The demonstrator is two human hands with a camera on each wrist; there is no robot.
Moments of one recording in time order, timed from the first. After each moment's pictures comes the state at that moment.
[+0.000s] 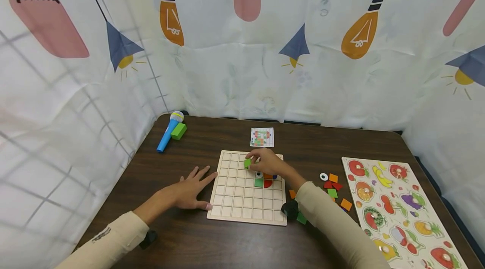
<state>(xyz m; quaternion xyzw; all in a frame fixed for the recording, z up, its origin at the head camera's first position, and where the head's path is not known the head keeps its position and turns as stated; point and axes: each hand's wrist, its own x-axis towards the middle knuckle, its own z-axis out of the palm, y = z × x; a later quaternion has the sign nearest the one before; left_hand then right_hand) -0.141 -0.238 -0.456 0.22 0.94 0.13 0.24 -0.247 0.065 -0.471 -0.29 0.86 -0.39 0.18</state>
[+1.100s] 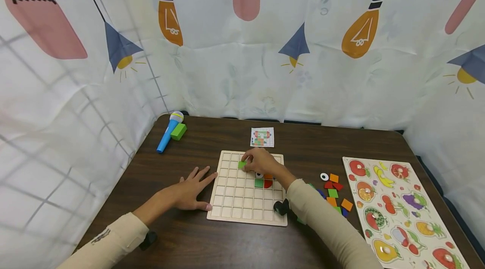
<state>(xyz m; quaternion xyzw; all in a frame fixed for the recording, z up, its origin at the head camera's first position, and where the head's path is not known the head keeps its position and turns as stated) -0.142 -0.237 -0.456 0.22 0.94 0.12 0.24 -0.248 0.040 -0.471 -0.25 0.90 -0.31 0.16</state>
